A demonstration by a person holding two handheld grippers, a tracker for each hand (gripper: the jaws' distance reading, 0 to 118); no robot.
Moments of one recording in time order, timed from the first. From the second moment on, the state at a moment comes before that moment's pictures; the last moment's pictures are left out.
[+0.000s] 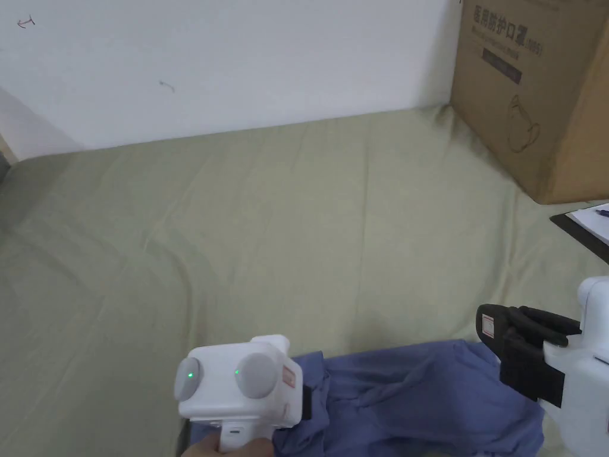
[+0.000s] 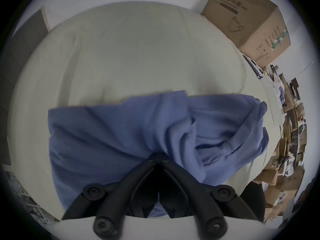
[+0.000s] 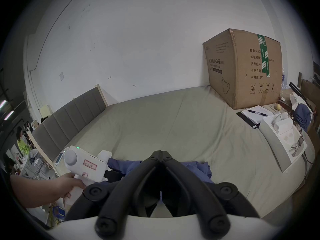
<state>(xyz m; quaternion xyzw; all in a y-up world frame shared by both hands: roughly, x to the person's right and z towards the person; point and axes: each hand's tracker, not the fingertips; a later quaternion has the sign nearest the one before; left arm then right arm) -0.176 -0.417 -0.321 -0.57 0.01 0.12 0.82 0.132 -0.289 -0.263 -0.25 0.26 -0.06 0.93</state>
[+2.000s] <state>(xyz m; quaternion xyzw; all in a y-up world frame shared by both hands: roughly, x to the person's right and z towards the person) -0.334 -0.341 -0.237 -0.55 0.14 -0.02 0.82 0.102 -0.269 -0.257 -0.27 0.29 -0.05 0.92</state>
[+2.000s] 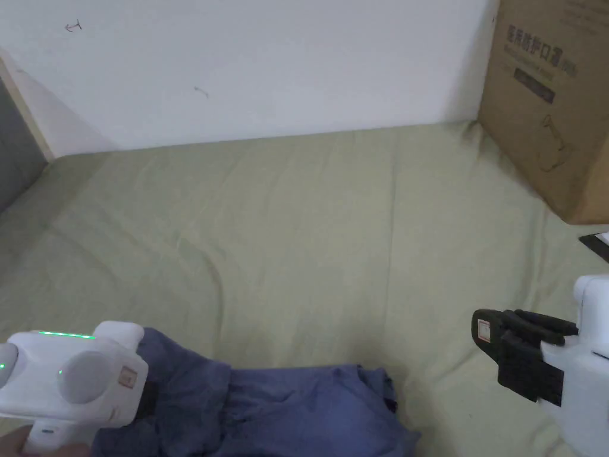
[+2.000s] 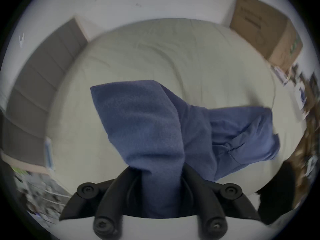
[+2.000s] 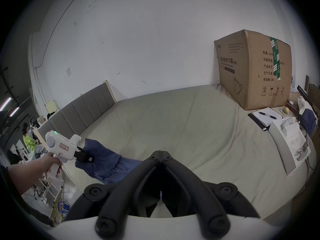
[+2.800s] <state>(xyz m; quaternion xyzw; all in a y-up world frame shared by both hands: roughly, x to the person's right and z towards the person) -0.252 -0.331 -0.307 -0.49 -0.04 0.32 0.81 0.141 -0.280 -0.271 -0.28 0.27 -0.10 0.92</state>
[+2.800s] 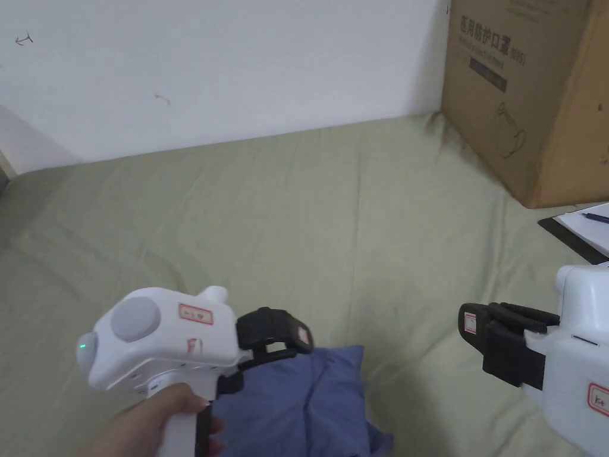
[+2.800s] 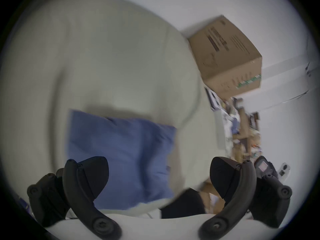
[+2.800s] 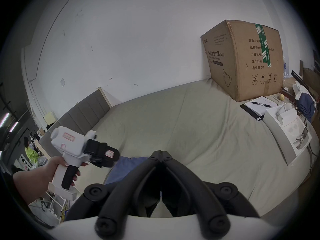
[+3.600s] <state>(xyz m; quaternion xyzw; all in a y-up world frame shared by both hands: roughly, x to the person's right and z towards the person) -0.128 -0.420 -0.322 -0.49 -0.14 0.35 0.79 0.142 -0.286 -0.272 -0.30 0.27 -0.11 0.91</state>
